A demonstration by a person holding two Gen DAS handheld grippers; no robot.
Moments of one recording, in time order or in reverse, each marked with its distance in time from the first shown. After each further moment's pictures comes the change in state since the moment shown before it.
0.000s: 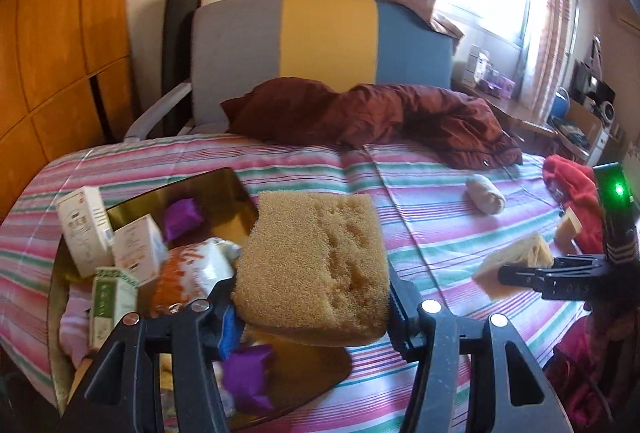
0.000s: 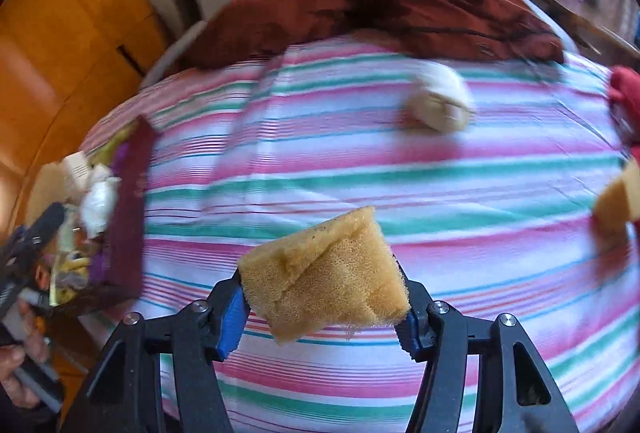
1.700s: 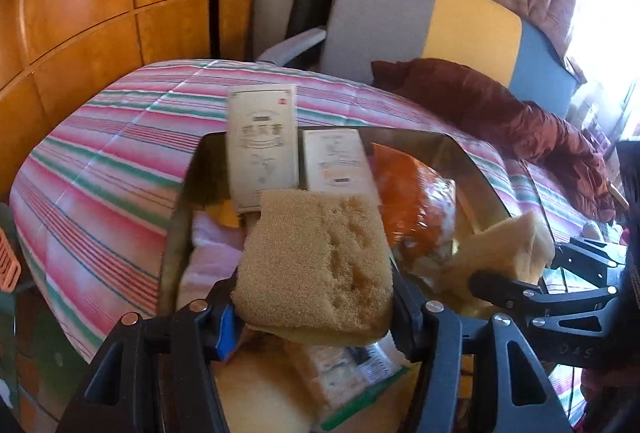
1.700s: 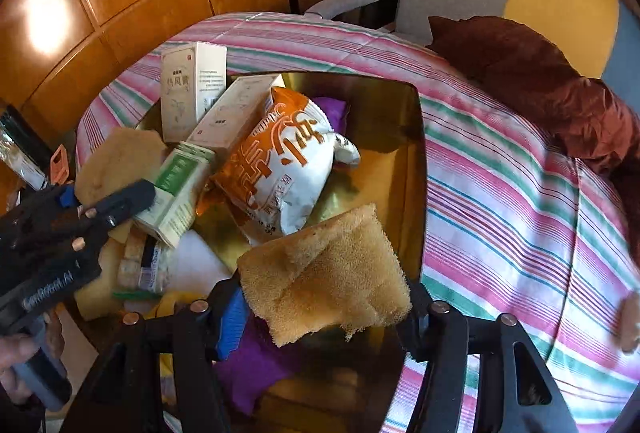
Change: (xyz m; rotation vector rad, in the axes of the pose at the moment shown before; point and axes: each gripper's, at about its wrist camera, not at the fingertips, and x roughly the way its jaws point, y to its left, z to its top) left arm 0.021 0.173 -0.038 -0.298 0.107 0.219; right arm 0.109 0.267 0.034 -0.536 0.076 0.114
